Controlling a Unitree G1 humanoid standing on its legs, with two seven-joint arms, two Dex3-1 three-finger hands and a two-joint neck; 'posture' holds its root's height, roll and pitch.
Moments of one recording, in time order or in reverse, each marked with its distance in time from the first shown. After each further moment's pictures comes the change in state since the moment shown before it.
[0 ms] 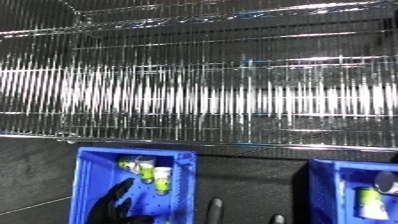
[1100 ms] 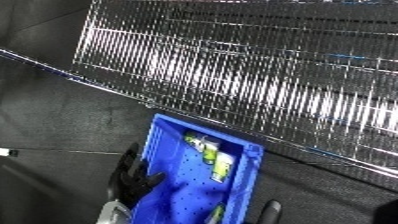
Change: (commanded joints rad) left arm -0.003 0.144 0.232 0.006 -0.421 -0.323 -0.012; right arm 0.073 0.031 0.078 -0.042 -0.029 -0.076 0.020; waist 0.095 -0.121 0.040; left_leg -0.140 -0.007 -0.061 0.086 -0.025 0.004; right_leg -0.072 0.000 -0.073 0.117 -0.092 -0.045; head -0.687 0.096
